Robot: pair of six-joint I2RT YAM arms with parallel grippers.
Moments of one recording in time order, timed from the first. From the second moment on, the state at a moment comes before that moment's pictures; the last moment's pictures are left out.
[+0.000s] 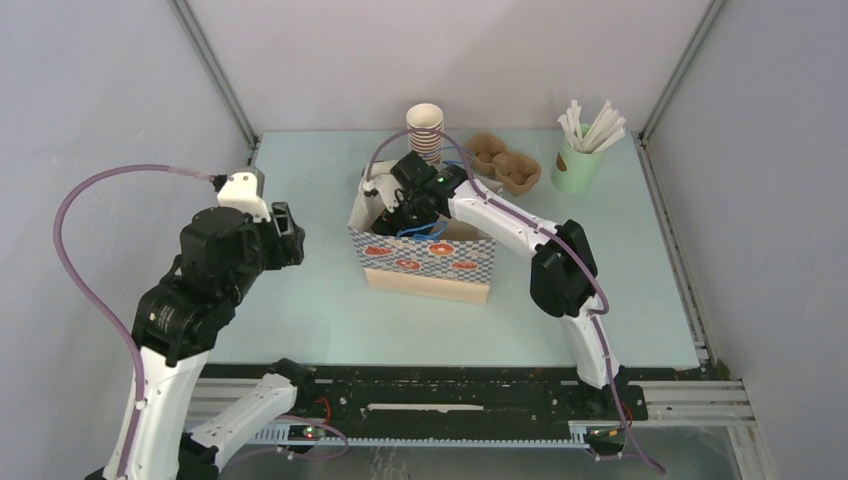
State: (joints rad) left arm -0.40 0.79 1.41 -1.07 -0.31 -0.24; right arm 0.80 2.18 2.03 -0.90 -0.31 -0.17
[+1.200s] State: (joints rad) left arm -0.40 0.87 1.44 -1.05 -0.25 -0.29; right arm 0.75 1.58 2.17 -0.99 0.08 -0.02
